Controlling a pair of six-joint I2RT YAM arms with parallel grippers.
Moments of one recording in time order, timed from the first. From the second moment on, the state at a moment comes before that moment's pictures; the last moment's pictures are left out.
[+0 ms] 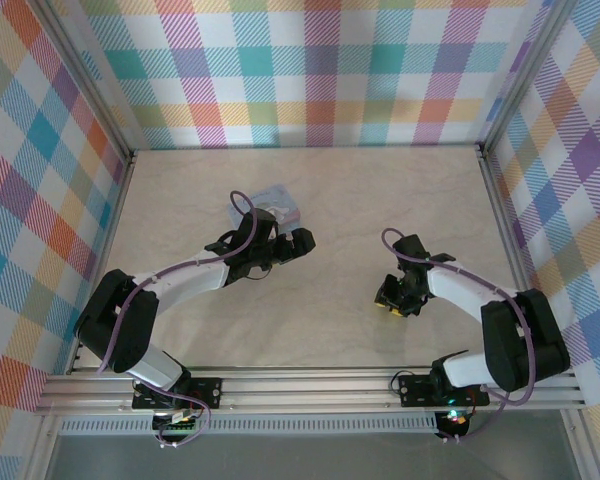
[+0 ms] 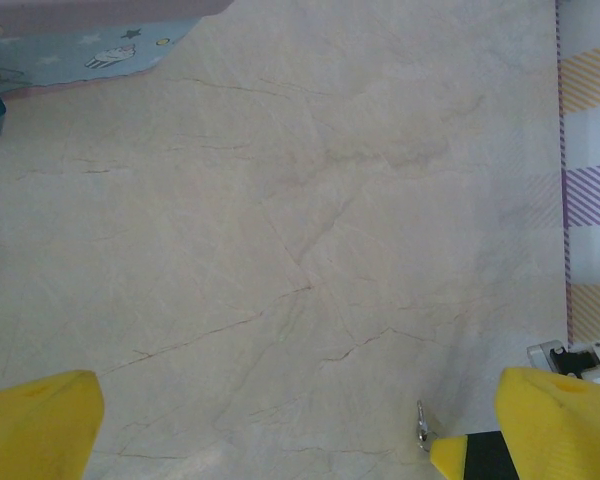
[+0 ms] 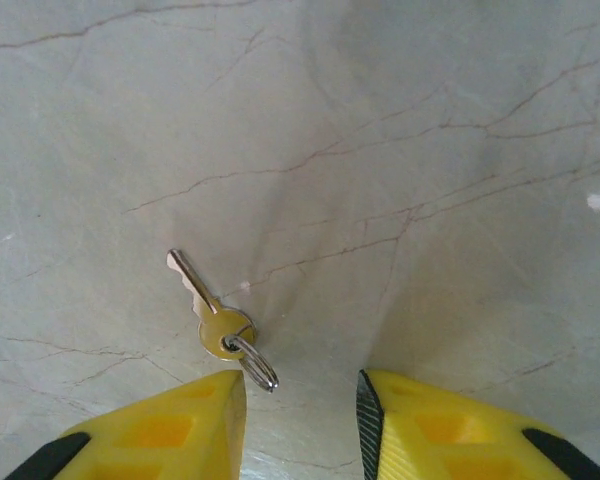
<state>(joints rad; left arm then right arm) -0.62 1.53 0.89 -0.06 0.18 -0.88 0.33 1.37 0.64 -0.66 -0.24 0.74</state>
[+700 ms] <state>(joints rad) -0.62 1.55 0.90 -0.06 0.18 -0.88 0.36 1.40 0.71 -0.67 -0.21 0.74</state>
